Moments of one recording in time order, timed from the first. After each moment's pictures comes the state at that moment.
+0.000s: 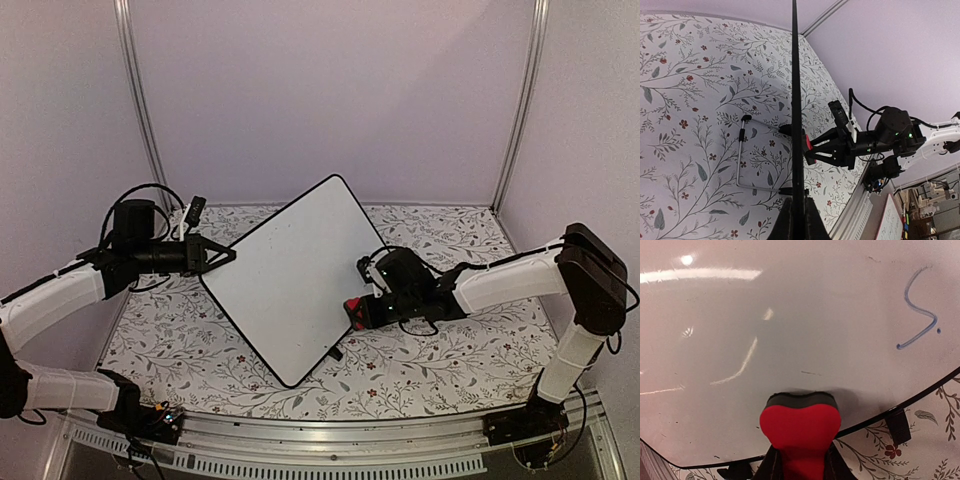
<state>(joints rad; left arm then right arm) -0.31 1.09 0.72 -0.10 0.72 -0.48 0.90 1.73 0.91 0.02 -0.04 0.49</state>
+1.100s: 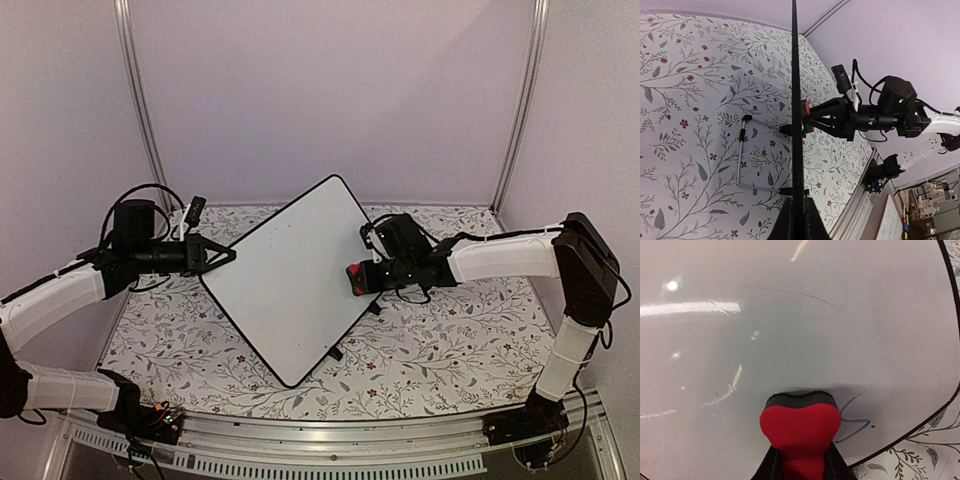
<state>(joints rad) -0.31 1.09 0.72 -0.10 0.72 -0.49 0.79 1.80 1.13 -0.11 0.03 0.45</state>
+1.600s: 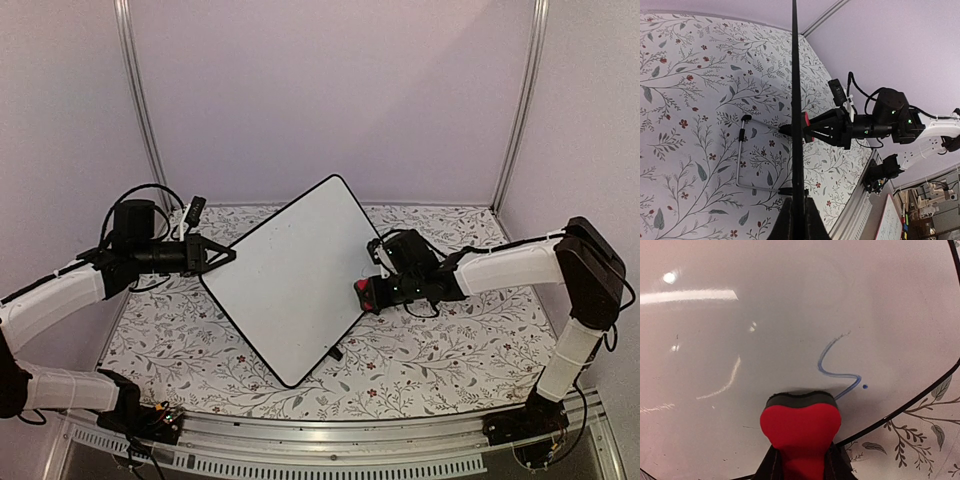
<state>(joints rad) -0.31 1.09 0.72 -0.10 0.72 -0.49 0.80 1.76 1.00 -0.05 0.00 0.45</state>
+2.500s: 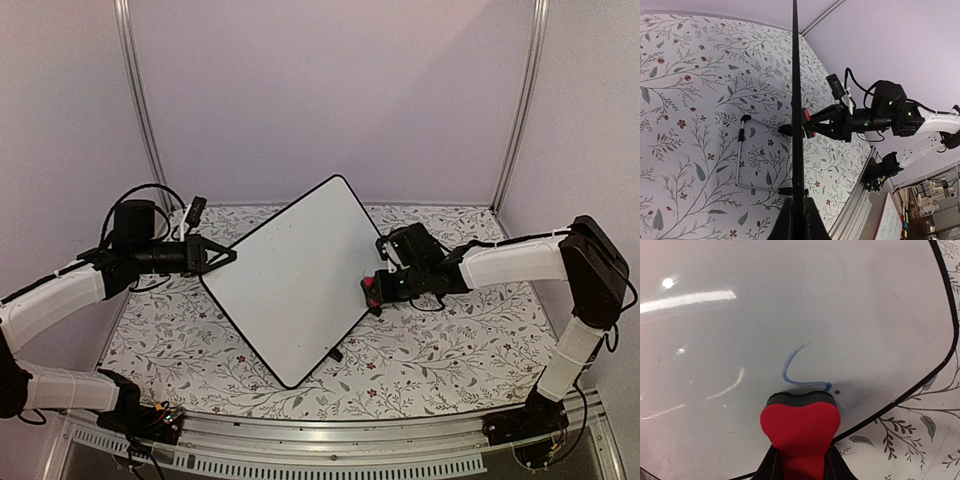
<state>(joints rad) -0.31 1.09 0.72 -0.09 0.73 -0.48 0.75 1.74 1.01 -0.11 -0.03 0.51</state>
